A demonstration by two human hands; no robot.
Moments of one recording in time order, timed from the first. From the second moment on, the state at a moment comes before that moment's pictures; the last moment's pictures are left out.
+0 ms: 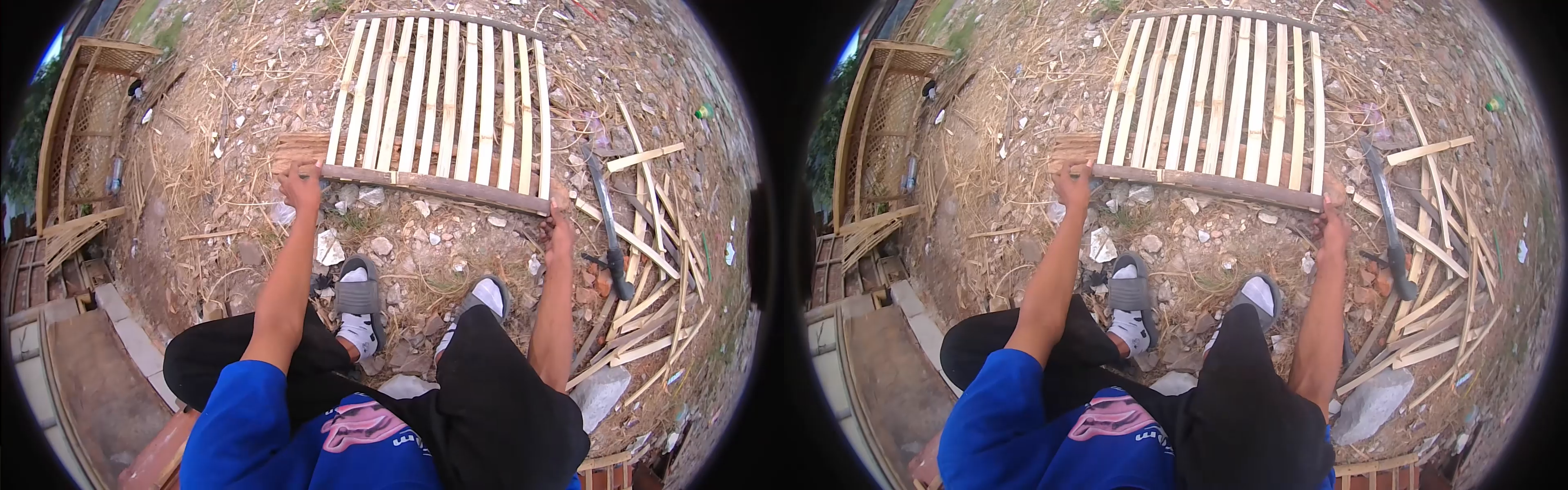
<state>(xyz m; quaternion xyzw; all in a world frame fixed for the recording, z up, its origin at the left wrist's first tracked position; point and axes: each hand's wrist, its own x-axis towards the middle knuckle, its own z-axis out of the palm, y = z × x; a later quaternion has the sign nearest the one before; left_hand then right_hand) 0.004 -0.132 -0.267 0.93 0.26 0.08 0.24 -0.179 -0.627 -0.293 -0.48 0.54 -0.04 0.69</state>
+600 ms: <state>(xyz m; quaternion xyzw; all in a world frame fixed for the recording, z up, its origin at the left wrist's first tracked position) 0.016 -0.133 -0.270 0.73 0.37 -0.05 0.58 -0.176 -0.625 -0.291 -0.51 0.52 -0.04 0.68</state>
